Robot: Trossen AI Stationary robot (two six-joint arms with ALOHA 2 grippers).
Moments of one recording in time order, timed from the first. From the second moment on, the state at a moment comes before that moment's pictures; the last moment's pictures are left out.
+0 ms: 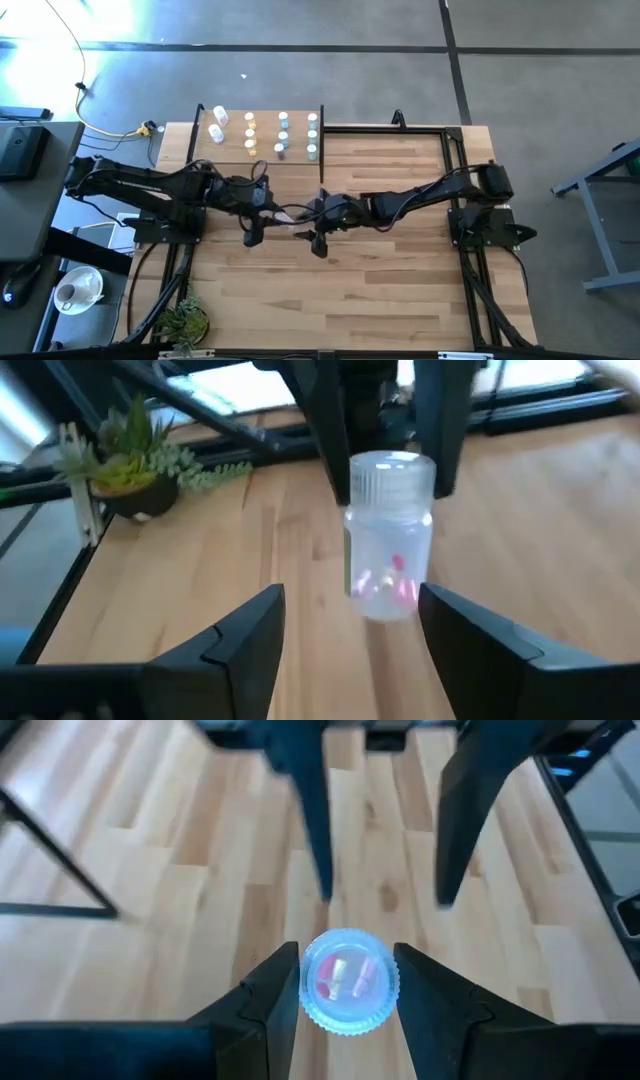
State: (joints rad) left arm 0.03 1.07 0.81 -0.41 -0.02 -0.13; right arm 0.12 1.82 1.26 0.11 0.07 0.20
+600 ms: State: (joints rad) left arm 0.21 0.73 0.81 -0.82 -0.38 -0.33; right arm 0.12 1.69 1.26 -0.05 0.19 0.12
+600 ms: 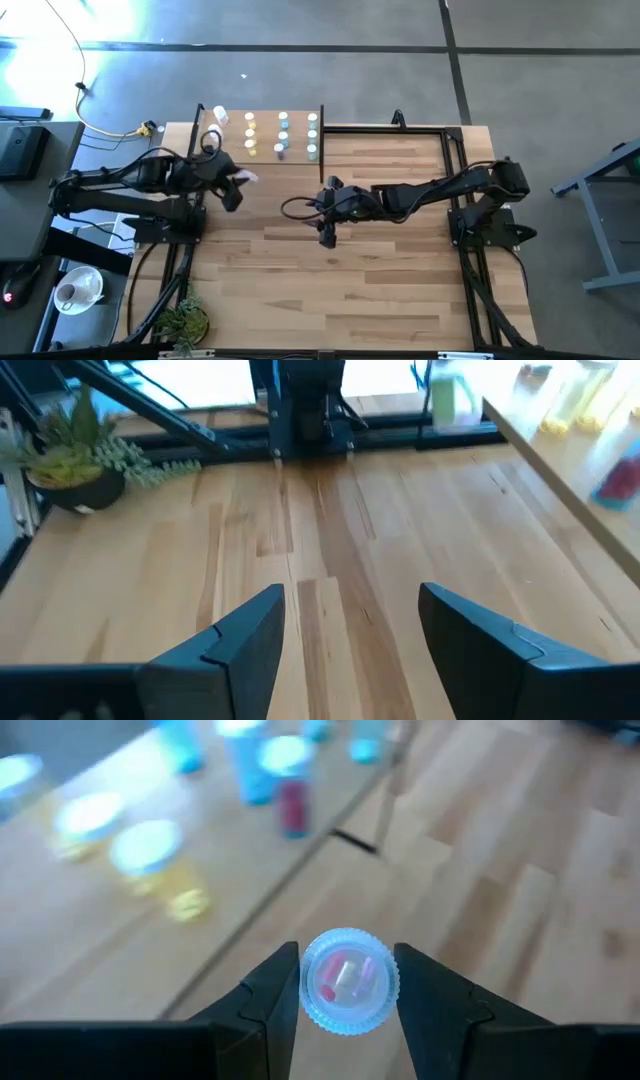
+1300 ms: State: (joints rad) left arm 0.56 0.77 0.92 -1.03 -0.50 -0.42; right arm 0.12 1.69 1.26 -0.08 0.20 0.13
